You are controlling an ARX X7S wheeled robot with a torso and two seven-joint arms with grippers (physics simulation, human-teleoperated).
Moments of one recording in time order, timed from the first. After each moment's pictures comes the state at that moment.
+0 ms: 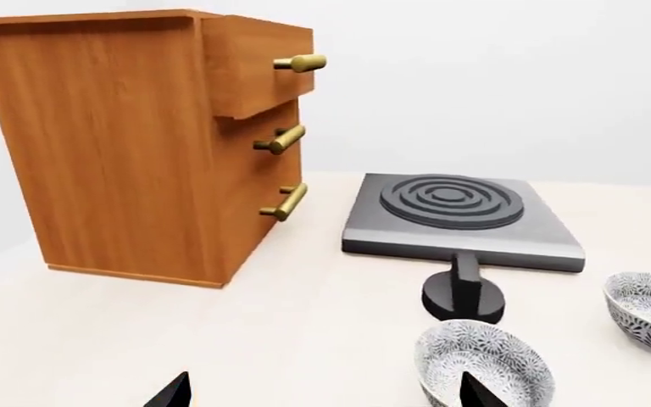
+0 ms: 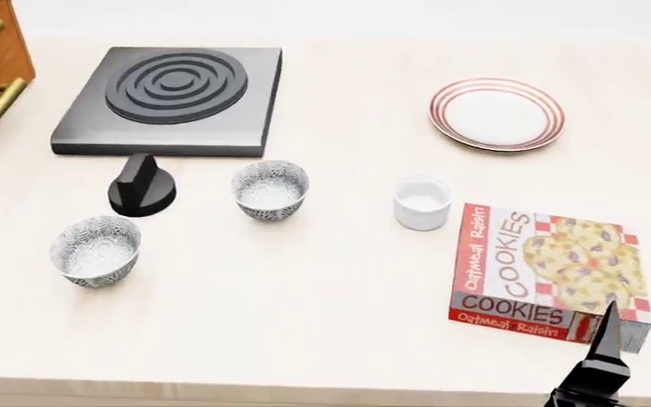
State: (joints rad) left arm -0.33 -0.32 -0.26 0.17 -0.22 -0.60 0.02; right arm 0.11 0.19 0.45 -0.42 0.33 0.51 -0.12
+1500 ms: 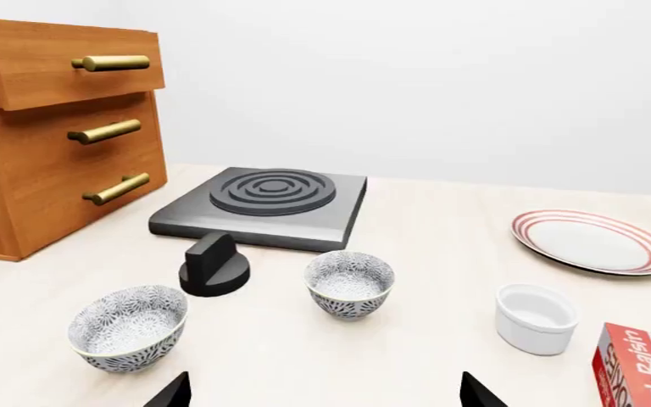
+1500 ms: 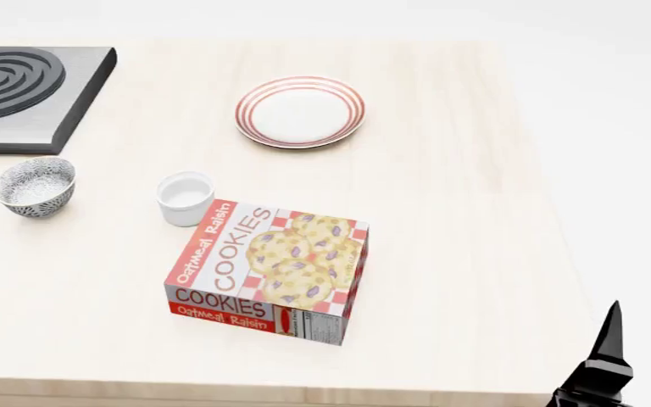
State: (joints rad) left arm -0.33 -0.33 -0.26 0.18 -0.26 -0.61 0.00; right arm 0.10 0.22 0.43 -0.41 0.37 0.49 -0.08
